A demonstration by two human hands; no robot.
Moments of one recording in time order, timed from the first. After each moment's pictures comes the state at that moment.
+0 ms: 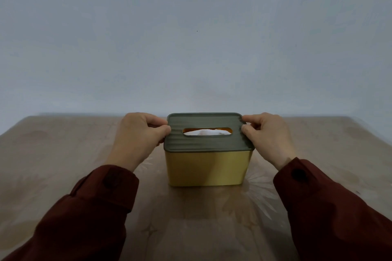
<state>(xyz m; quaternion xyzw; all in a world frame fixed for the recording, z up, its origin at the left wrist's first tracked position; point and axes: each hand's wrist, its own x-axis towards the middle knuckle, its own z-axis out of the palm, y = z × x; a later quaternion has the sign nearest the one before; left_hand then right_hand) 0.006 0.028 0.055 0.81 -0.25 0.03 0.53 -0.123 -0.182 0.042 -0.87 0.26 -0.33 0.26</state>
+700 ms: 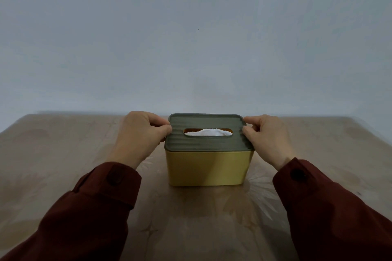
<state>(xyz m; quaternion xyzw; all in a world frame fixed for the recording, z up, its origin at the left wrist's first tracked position) 0.009 0.026 0.054 0.83 -0.26 0.03 0.50 -0.121 -0.183 0.037 -0.88 0.26 -0.32 0.24</state>
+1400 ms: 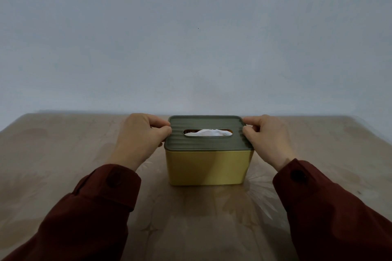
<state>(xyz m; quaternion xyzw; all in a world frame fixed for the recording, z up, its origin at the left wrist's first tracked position) 0.008 0.027 0.051 0.82 -0.25 0.01 0.51 -0.122 -0.181 0.036 -0.88 0.25 -0.33 0.23</state>
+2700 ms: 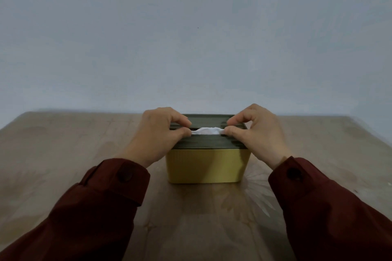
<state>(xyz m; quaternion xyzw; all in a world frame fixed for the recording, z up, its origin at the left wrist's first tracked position) -0.005 0.013 0.059 0.82 -0.41 0.07 0.40 -0.121 -0.163 0.050 -0.88 0.18 -0.34 0.28</state>
